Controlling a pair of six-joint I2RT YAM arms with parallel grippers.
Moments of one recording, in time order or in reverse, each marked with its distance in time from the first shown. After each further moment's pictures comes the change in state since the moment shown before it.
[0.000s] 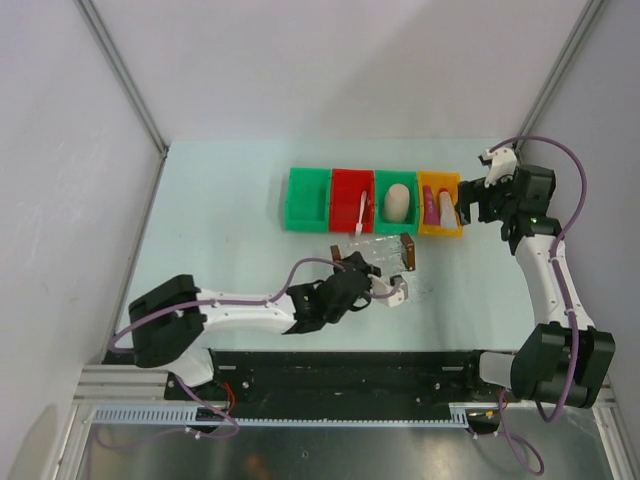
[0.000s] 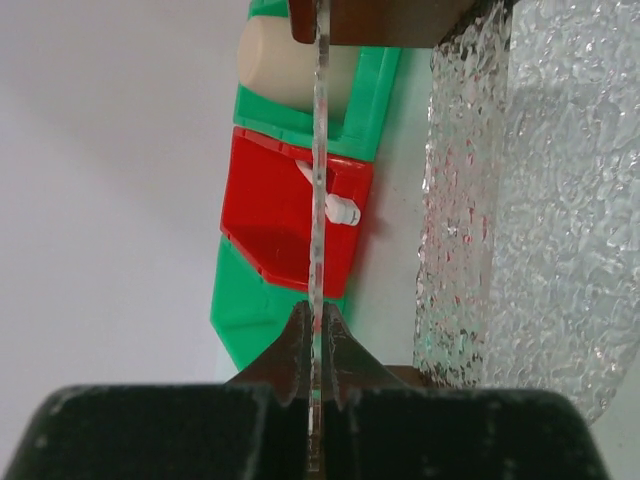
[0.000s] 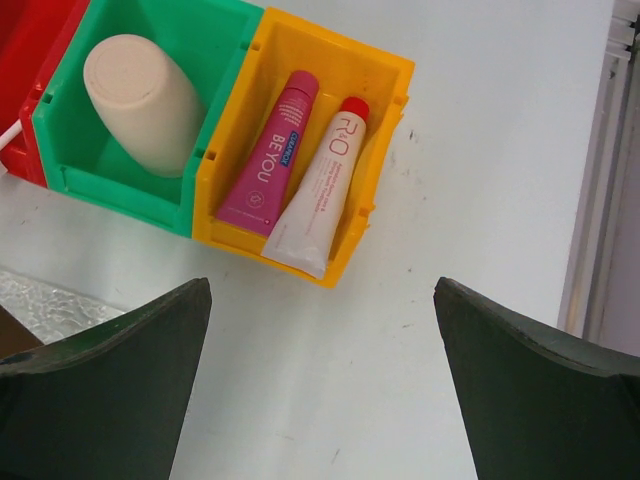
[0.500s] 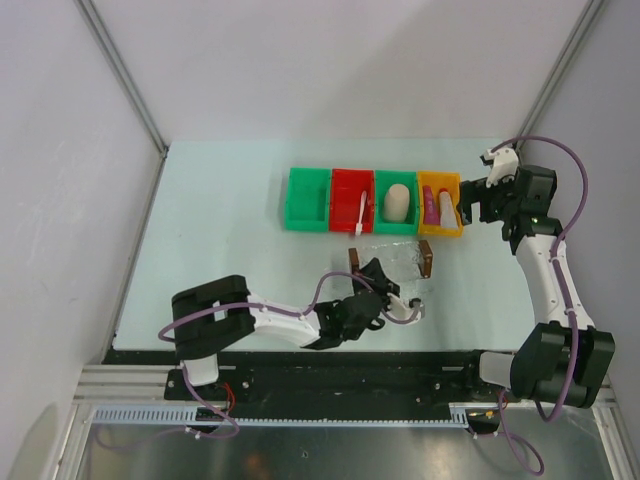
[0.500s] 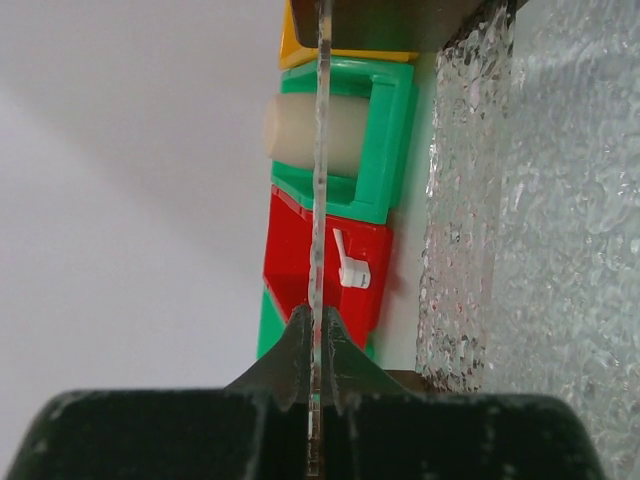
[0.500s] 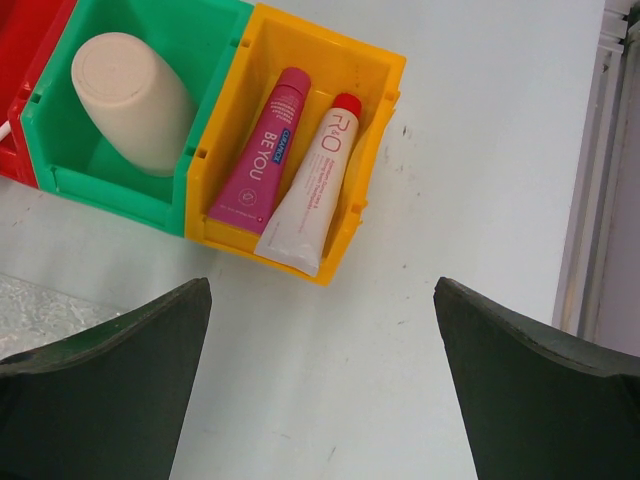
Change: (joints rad) left arm -0.108 0.245 -0.003 0.399 -0.138 0.222; right arm -0.017 0.002 0.000 -0.001 0.006 0.000
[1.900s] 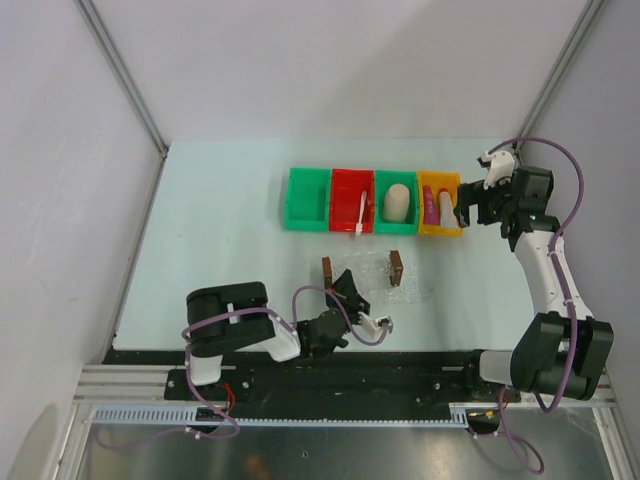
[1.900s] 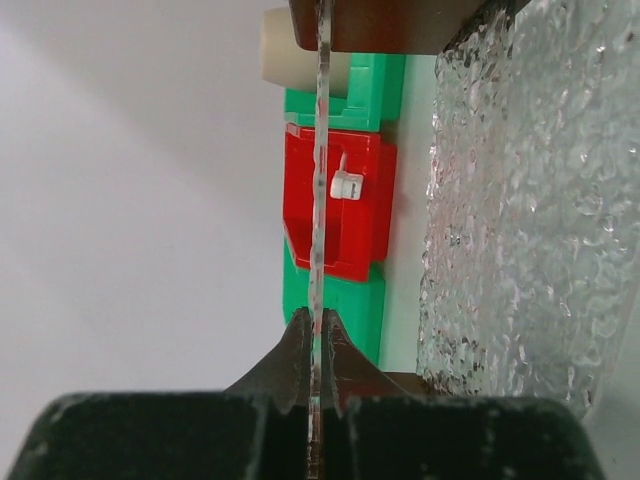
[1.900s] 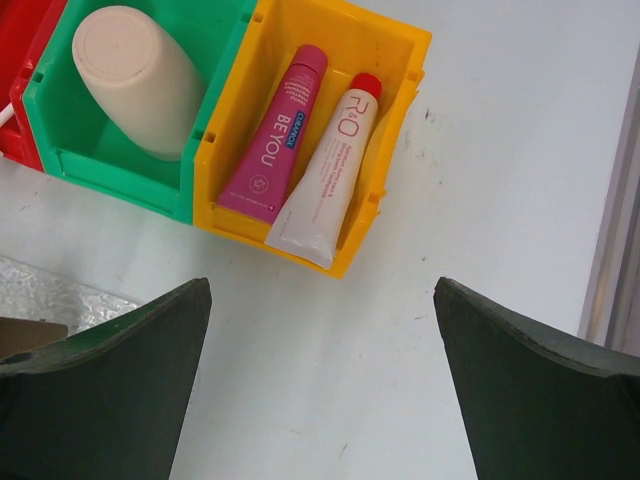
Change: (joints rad) left arm -0.006 0.085 -0.330 0.539 -0.068 0.230; right arm -0.004 0.039 0.000 -0.015 -0.029 0.000
